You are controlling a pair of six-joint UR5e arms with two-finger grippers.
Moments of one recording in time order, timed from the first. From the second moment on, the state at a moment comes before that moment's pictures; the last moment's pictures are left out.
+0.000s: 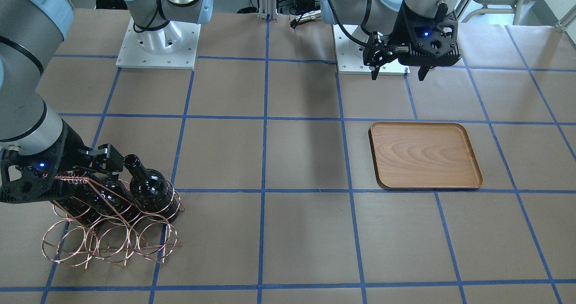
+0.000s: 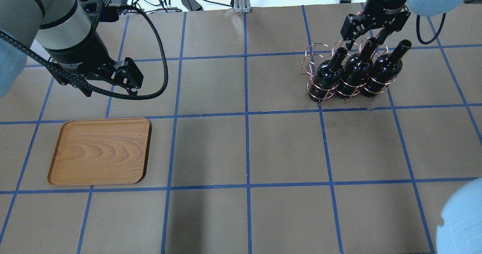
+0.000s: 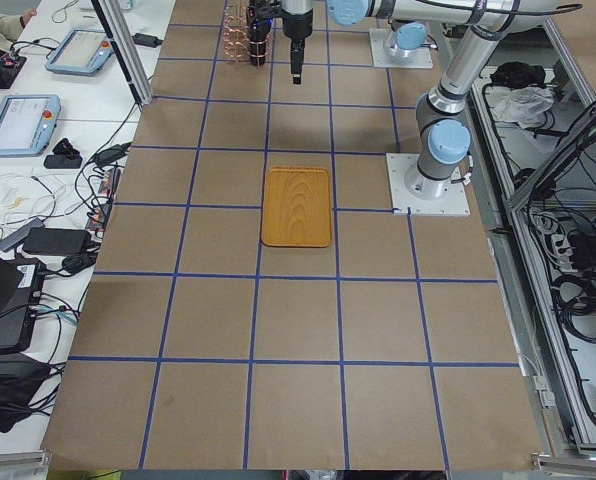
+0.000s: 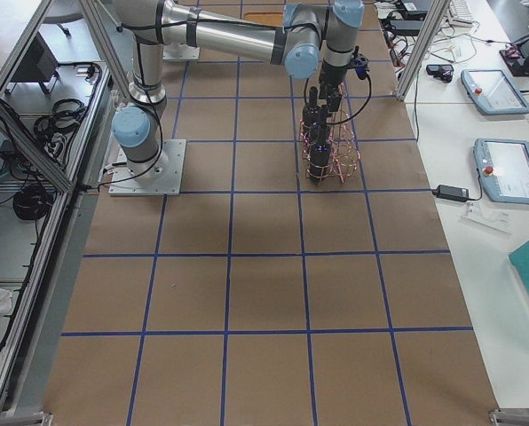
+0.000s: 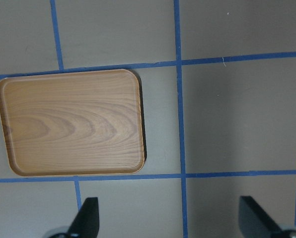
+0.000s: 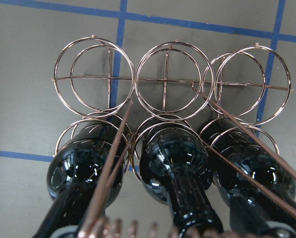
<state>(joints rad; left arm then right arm) -1.58 -1.48 -1.63 -1.64 1.66 0.04 1.45 -1.26 1.42 -1.72 -1.59 -0.25</state>
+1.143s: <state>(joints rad) -1.58 -1.47 -1.63 -1.64 1.66 0.04 1.42 -1.28 1.41 -1.71 -1.55 -0.24</state>
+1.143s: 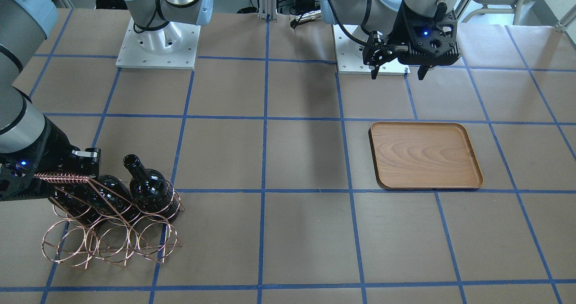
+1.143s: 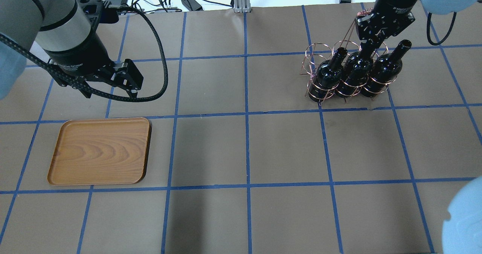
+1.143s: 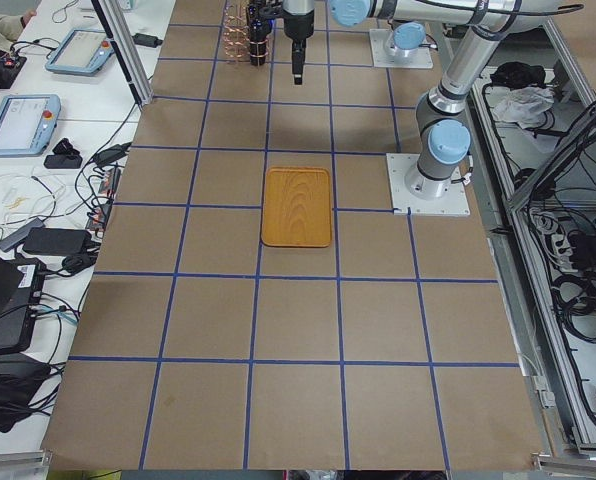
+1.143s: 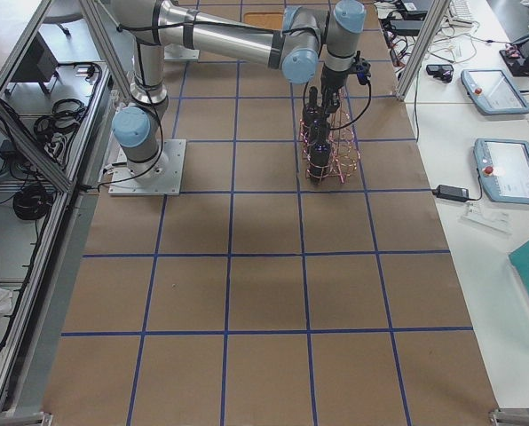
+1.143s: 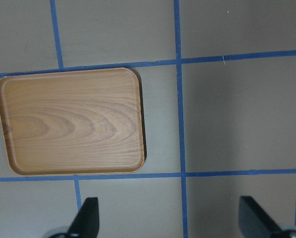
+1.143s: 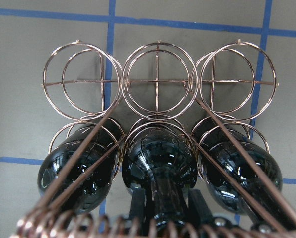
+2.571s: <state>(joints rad) -1.57 -1.47 -1.63 -1.64 1.66 0.04 1.52 -1.58 1.51 -1.44 -1.60 -0.09</state>
